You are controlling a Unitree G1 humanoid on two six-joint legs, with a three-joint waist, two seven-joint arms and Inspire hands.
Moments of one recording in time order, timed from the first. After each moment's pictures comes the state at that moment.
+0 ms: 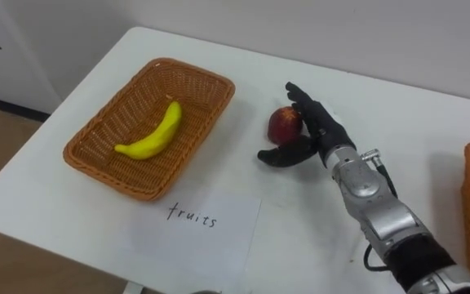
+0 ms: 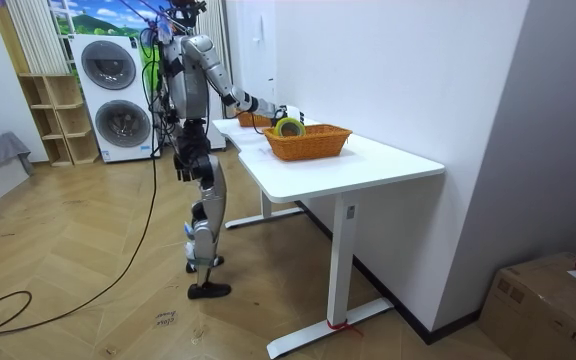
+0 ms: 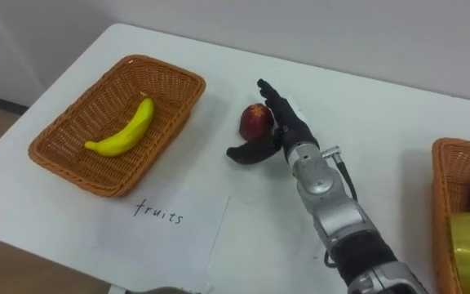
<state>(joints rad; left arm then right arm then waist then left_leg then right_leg) 0.24 0.18 -0.06 1.08 0.23 0.12 0.18 -0.45 -0.27 0.33 0.63 0.02 -0.02 -0.08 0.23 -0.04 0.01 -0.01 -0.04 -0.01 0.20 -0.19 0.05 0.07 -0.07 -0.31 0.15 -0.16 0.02</state>
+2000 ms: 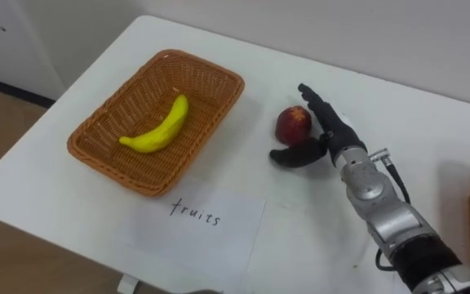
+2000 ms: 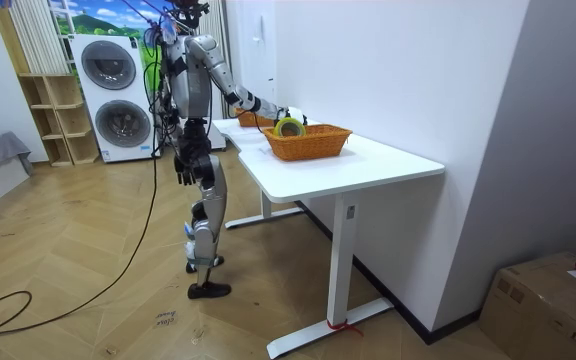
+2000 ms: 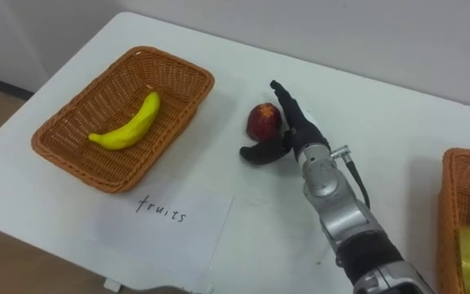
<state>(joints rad) 0.23 0.18 -0.08 1.08 0.25 0.10 0.14 -0.45 -0.29 0.33 0.67 -0.07 -0.02 -0.12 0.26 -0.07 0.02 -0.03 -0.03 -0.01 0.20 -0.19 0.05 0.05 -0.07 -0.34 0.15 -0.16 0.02</state>
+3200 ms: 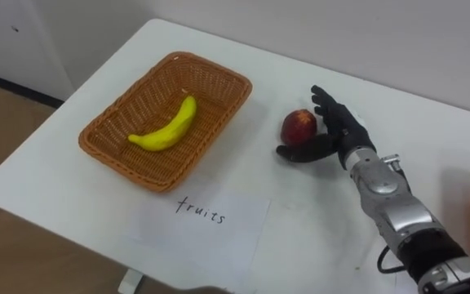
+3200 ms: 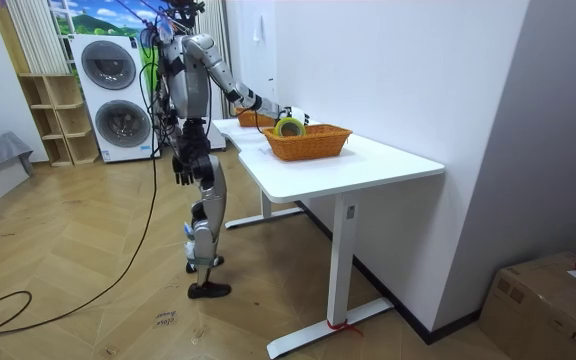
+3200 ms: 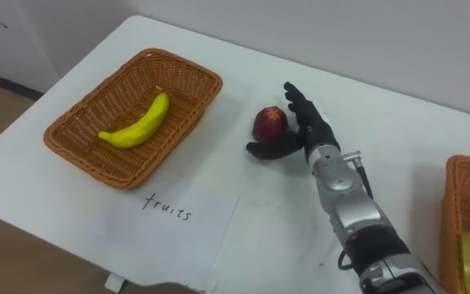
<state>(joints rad) 0.20 0.20 -0.08 1.12 0.23 0.12 0.15 -0.49 -0.32 0.31 0.78 0.24 -0.07 -0.05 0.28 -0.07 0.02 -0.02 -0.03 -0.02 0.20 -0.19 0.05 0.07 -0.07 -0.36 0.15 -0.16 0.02</state>
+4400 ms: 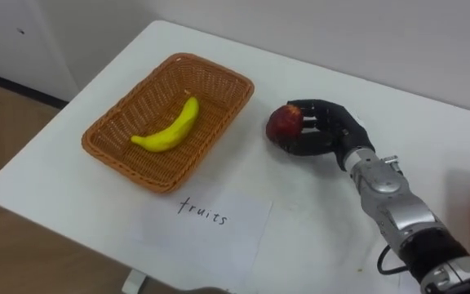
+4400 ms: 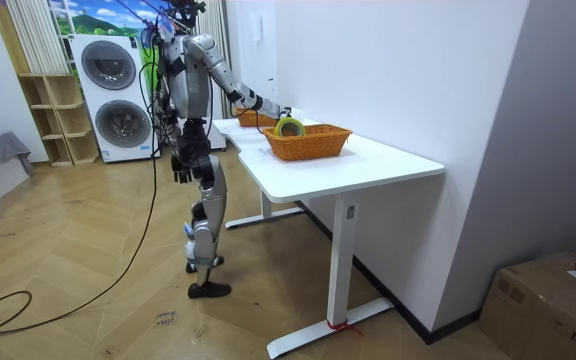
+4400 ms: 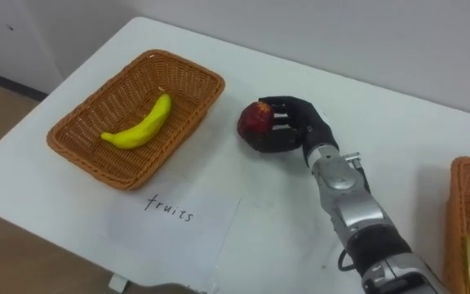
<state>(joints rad) 0.20 0.20 -0.08 1.12 0.25 0.13 0.19 -0.49 -0.33 0.34 0.77 0.30 -0.07 -0.03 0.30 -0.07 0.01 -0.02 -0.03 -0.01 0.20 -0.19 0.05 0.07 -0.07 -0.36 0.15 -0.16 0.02</state>
